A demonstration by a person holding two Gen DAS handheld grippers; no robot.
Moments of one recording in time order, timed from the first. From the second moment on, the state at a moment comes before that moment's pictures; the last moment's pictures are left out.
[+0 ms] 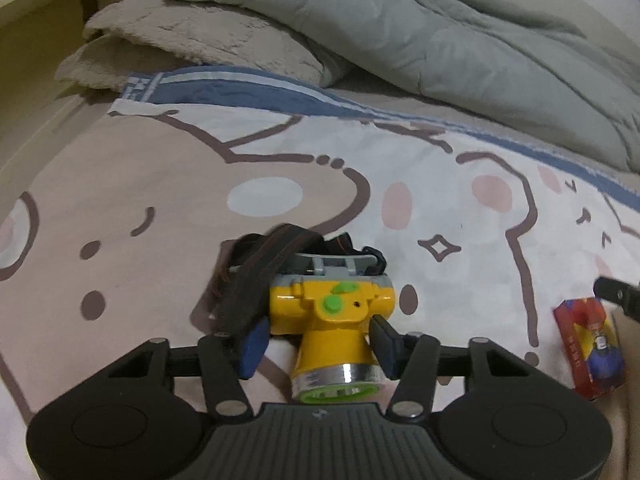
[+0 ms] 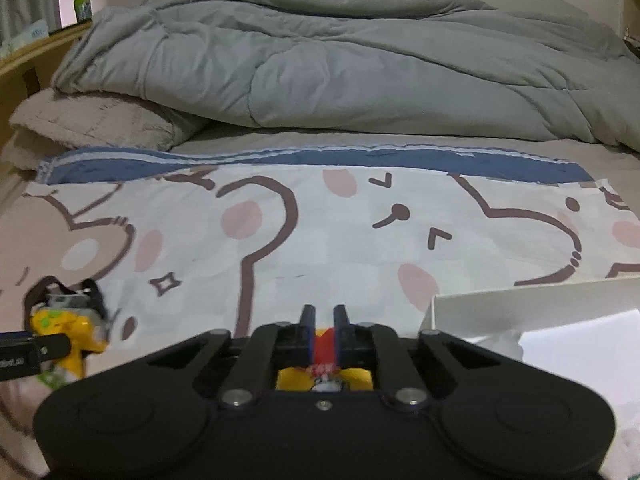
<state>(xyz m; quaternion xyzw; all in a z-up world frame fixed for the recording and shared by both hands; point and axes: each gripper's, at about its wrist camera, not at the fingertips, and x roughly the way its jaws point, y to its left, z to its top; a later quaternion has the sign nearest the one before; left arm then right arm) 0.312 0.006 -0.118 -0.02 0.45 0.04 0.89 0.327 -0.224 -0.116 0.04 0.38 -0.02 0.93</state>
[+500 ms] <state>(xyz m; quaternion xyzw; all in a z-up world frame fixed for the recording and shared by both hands) 0.318 -0.005 -0.132 0.04 0.48 0.03 0.88 0.351 -0.217 -0.144 -0.01 0.41 -0.03 0.91</state>
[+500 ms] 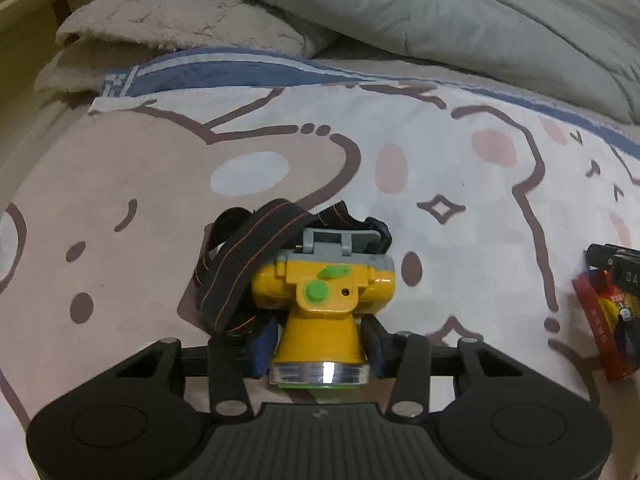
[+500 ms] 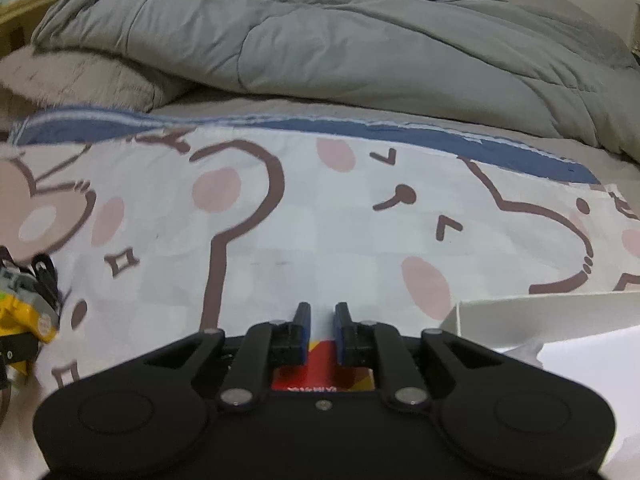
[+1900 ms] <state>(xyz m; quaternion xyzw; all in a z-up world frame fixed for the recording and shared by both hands) 0.222 -0.015 -0.114 0.16 0.52 -0.06 0.84 0.235 -0.206 -0.110 -0.07 0.54 0.07 0.84</state>
